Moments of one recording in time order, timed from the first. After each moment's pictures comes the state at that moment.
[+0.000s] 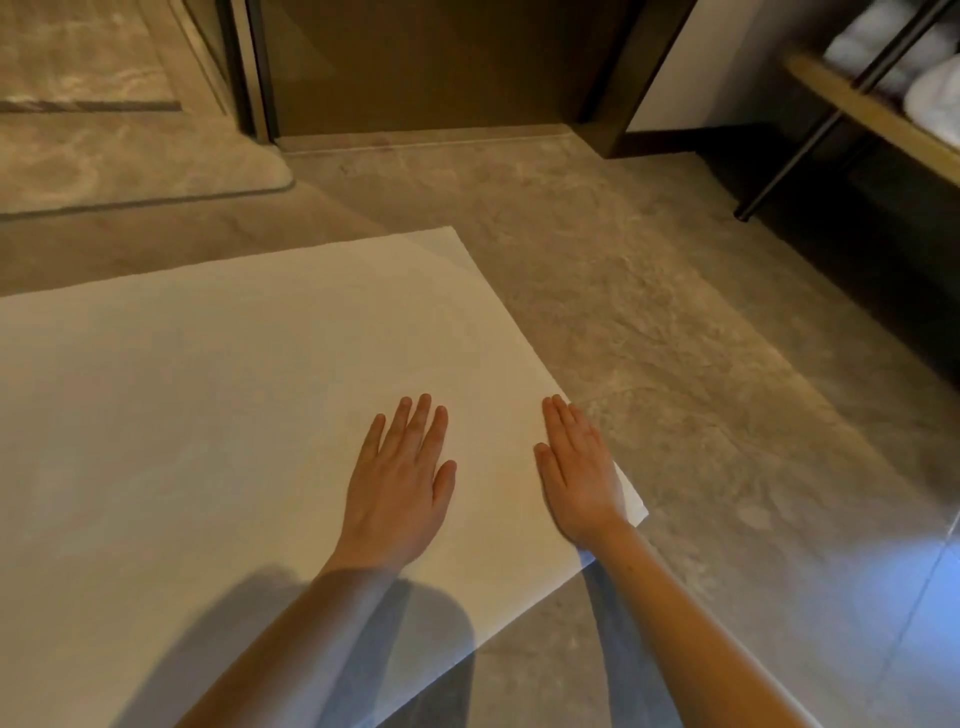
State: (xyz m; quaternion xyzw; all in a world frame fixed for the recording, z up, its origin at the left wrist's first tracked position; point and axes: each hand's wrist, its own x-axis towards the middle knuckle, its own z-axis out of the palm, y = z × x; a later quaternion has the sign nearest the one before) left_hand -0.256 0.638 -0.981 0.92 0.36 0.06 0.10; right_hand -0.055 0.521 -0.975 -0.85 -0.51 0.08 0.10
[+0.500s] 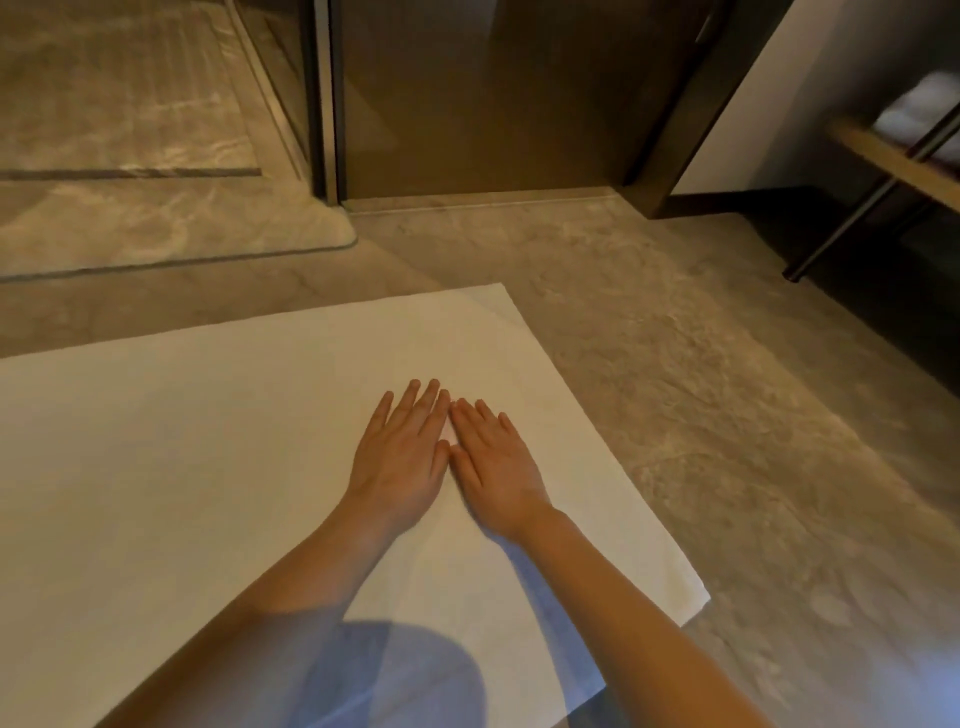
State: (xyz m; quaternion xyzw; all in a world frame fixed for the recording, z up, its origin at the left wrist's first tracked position) left_hand -0.260 0.732 -0.971 0.92 0.37 0.08 0.09; right_hand -0.126 0.655 -0.970 -0.74 -0.66 0.08 0.10
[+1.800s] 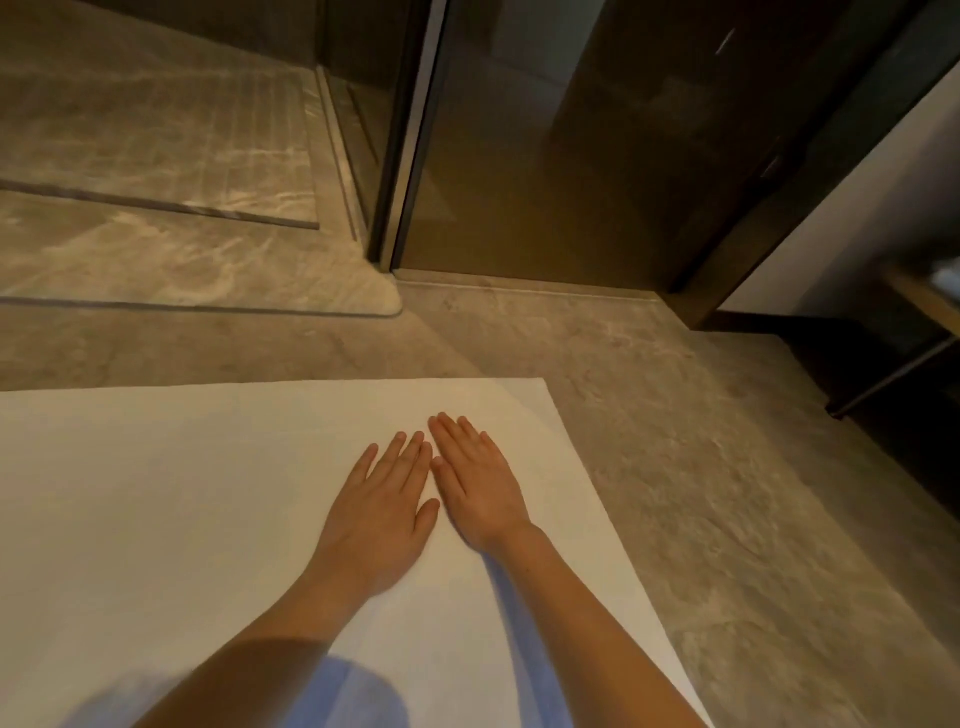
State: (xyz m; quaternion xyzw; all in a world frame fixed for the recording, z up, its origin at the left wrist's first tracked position) left_hand -0.266 0.801 -0.986 0.90 0.42 0.12 0.08; right_hand -0.107 0.786 -0.979 -0.69 -0.70 0.09 0.12
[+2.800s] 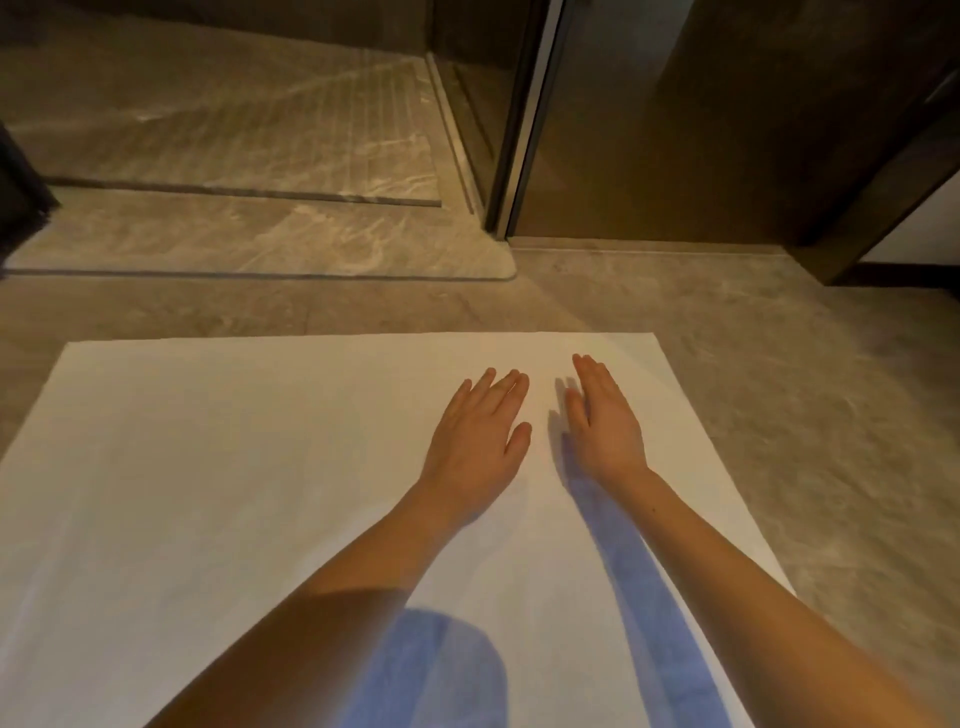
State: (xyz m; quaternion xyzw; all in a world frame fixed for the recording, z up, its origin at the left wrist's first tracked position) left_hand -0.321 0.776 -0.935 0.86 0.44 0.20 0.17; right_hand -0.141 0.758 -0.929 -0.76 -0.60 0.10 0.25
